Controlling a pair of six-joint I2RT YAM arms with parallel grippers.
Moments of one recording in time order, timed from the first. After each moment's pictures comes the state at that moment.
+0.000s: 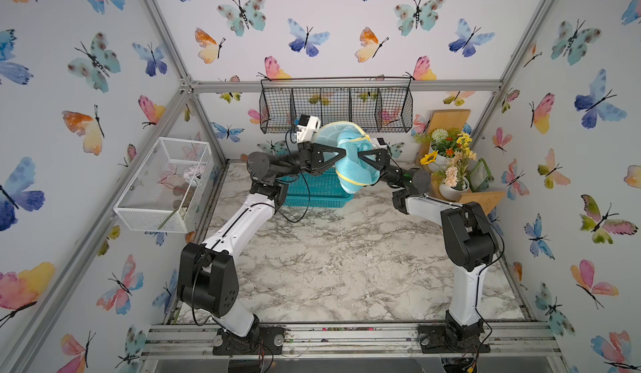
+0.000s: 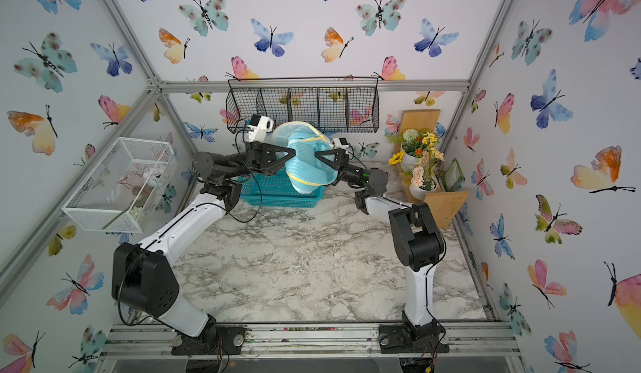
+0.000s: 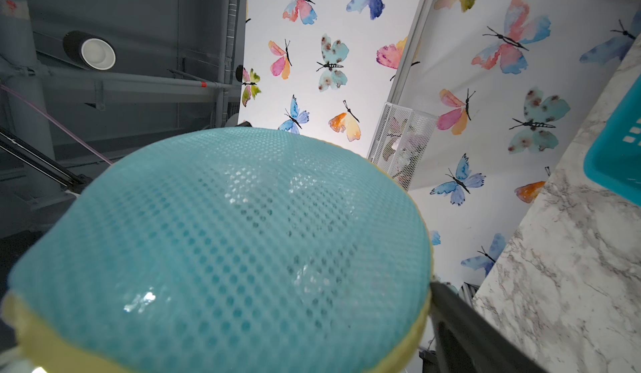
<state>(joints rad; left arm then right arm) -0.34 1.60 1.32 1.02 1.13 -1.69 0.40 2.03 1.34 1.51 -1.04 2.05</state>
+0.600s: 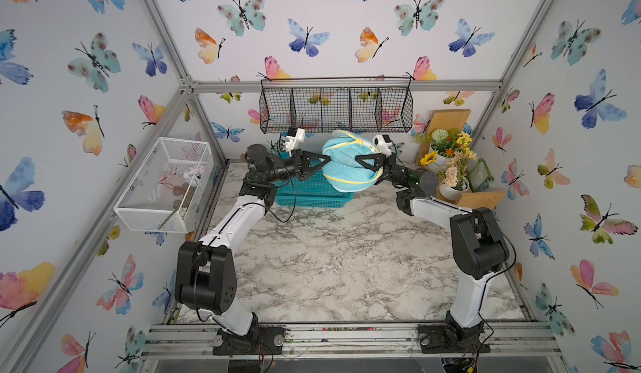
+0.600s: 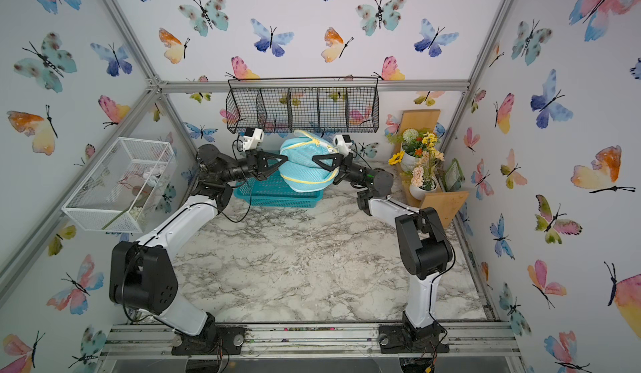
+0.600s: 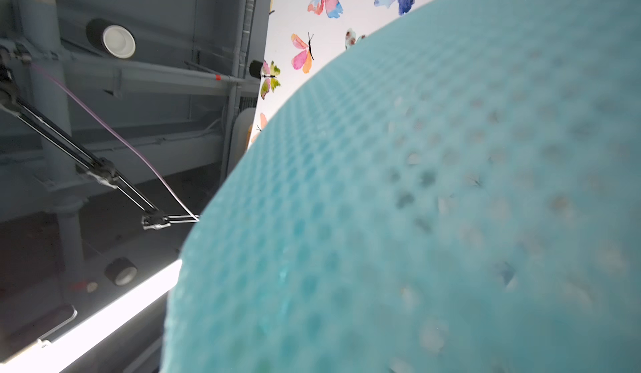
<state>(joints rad) -0.24 1.60 1.29 0.51 1.13 -1.25 0.41 1.93 1.29 1.52 -1.02 2.07</state>
